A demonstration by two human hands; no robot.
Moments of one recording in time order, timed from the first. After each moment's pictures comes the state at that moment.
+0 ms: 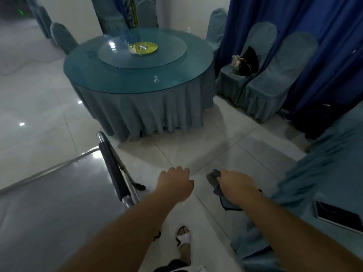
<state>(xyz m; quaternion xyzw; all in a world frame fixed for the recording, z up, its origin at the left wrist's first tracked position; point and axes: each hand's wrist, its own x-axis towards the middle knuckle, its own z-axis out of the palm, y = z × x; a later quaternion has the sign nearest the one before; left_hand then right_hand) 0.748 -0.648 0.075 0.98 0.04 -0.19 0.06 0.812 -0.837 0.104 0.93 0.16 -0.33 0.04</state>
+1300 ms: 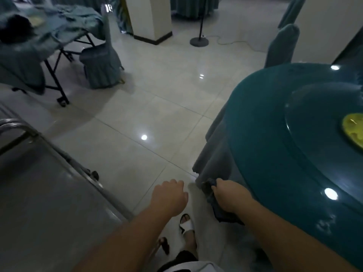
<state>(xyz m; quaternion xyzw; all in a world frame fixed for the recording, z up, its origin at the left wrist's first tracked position) 1.078 -0.098 0.022 0.75 0.61 -0.16 0.20 1.287 -0.102 0.060 0.65 0.69 -0.25 0.21</state>
